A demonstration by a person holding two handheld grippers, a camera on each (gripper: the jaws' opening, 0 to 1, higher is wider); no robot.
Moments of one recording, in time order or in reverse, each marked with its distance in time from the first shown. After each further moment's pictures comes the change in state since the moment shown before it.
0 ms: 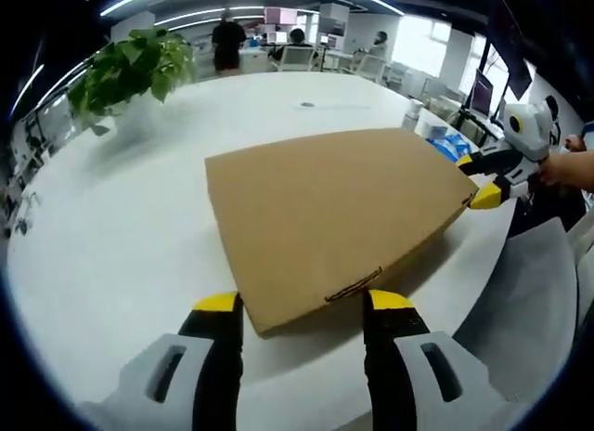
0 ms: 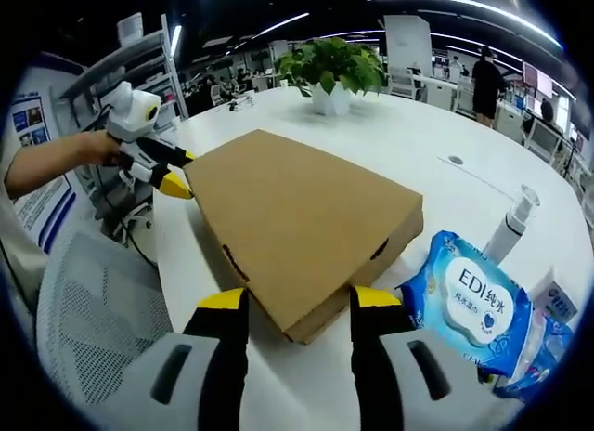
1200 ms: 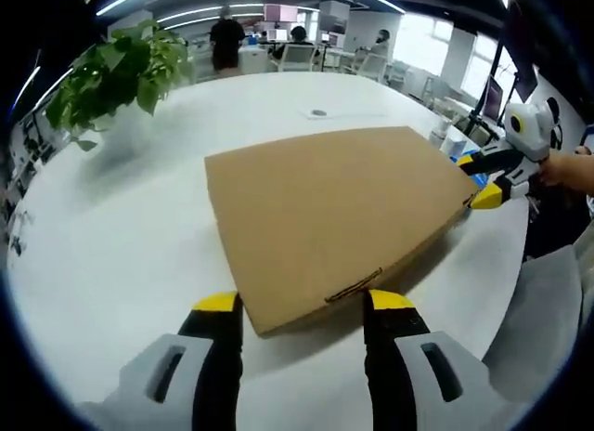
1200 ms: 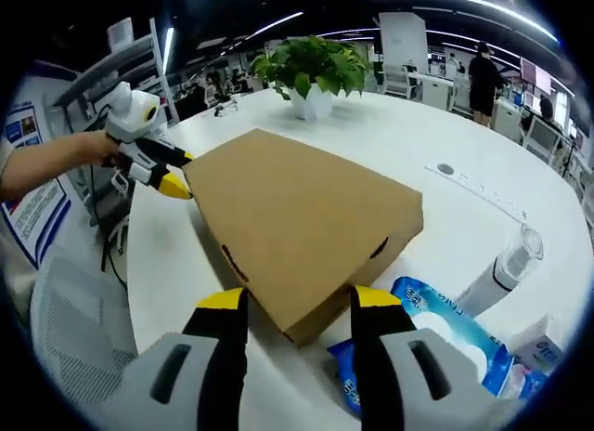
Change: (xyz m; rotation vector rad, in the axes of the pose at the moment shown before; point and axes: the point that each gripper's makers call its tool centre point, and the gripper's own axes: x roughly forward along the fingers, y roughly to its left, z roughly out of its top) left arm 0.048 0.027 0.057 0.002 0.010 -0.002; right arm 0.027 -0.067 0.034 0.016 0.003 -0.005
